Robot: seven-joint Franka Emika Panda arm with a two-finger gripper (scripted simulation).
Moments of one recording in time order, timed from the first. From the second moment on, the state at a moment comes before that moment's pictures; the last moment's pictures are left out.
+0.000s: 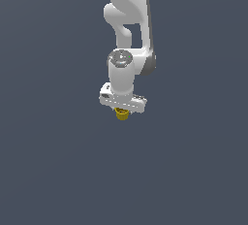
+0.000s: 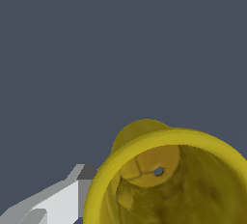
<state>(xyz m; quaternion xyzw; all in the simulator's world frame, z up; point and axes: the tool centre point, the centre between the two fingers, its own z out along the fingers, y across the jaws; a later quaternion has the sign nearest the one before) -0.036 -0.008 0.105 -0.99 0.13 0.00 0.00</state>
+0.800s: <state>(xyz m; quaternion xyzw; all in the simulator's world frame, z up) -0.046 -0.051 0.272 -0.99 0.13 0.00 0.00</state>
